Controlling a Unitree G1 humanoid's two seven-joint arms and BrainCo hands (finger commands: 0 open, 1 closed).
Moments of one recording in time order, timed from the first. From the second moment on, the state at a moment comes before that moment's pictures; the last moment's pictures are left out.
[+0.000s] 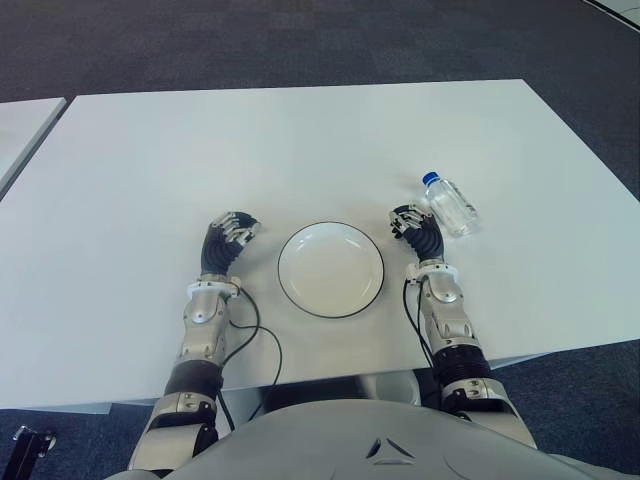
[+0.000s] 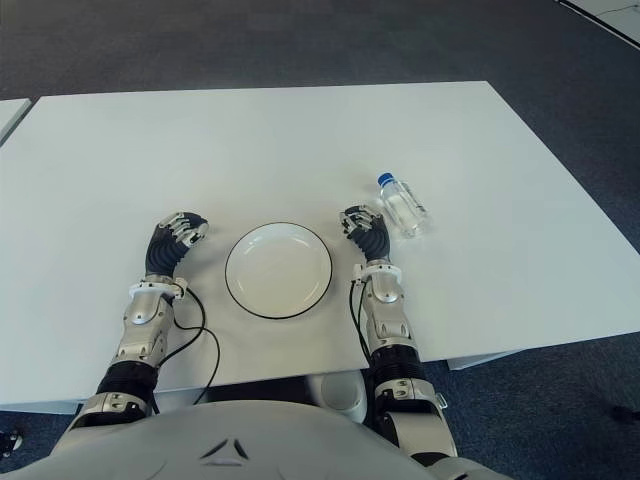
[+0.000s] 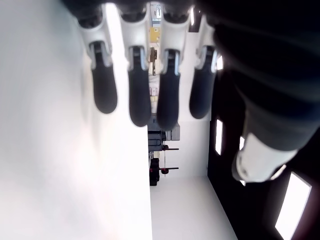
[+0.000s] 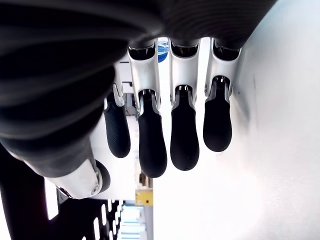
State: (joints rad) left arm -0.02 0.07 0.14 0.58 -0.06 -0.42 -0.04; right arm -0.13 -0.03 -0.06 0.44 -0.03 -0.16 -0.06
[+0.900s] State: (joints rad) left arm -0.02 0.06 0.14 0.59 -0.06 -0.44 -0.04; right arm -0.18 -0.09 0.06 0.42 -0.41 -0.33 -0.41
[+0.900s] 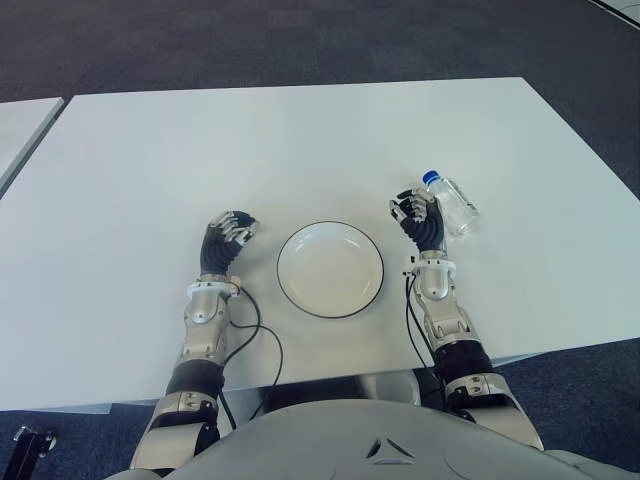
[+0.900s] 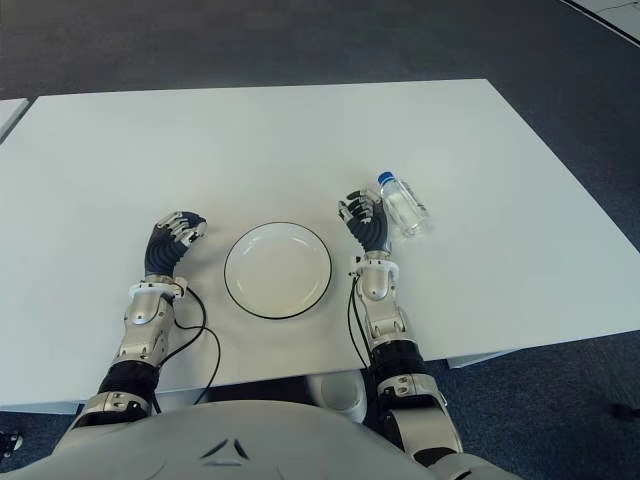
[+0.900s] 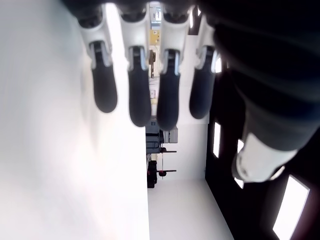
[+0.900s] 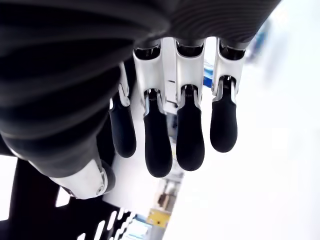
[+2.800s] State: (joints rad) left arm -0.02 0.03 0.15 0.60 -0.02 -0.45 0.08; right arm -0.52 -0.19 0.24 0.68 -0.76 0.46 -0.48
